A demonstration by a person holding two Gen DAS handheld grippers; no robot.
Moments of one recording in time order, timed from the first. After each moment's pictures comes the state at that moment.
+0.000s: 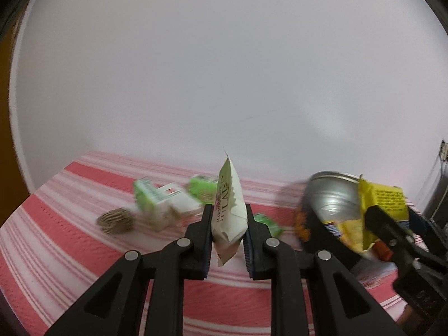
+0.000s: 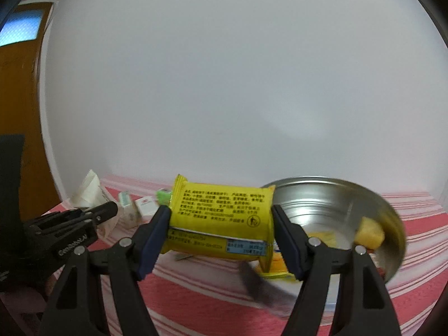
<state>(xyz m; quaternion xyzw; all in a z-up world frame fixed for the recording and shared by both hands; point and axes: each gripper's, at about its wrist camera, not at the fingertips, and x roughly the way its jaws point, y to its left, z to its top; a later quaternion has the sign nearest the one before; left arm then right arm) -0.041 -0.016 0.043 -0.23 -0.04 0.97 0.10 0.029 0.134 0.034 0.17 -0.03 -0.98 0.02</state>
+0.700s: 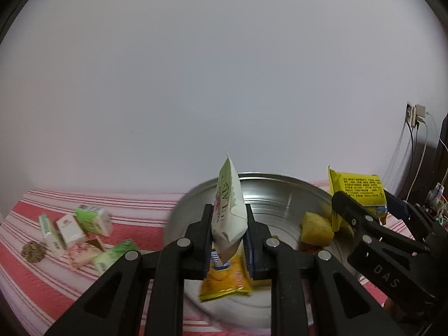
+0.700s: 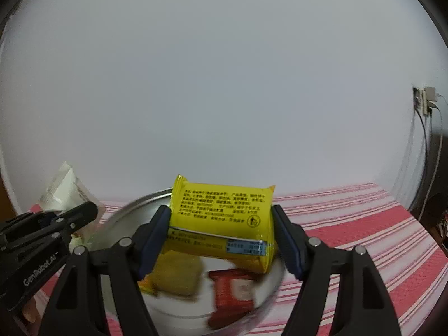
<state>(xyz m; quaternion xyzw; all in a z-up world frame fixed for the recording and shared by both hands) -0.053 0.154 0.048 -0.22 0.02 0.95 0.20 0.030 0.280 0.035 0.17 -0.05 -0.98 -0.11</state>
